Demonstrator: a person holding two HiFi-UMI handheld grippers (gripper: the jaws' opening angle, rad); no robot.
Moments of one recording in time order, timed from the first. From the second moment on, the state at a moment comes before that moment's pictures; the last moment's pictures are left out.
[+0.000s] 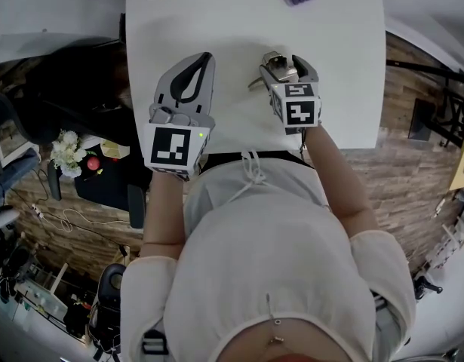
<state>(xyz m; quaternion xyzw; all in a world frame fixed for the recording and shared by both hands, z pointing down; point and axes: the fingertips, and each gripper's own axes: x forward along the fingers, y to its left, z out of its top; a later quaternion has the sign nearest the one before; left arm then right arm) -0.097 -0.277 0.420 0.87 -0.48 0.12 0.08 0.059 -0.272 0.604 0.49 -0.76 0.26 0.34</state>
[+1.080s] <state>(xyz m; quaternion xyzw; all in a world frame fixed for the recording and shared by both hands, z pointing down) -0.059 -0.230 0.308 0.87 -0.48 0.07 -0.02 0.128 -0.221 0.302 0.56 -0.83 -0.05 0.03</state>
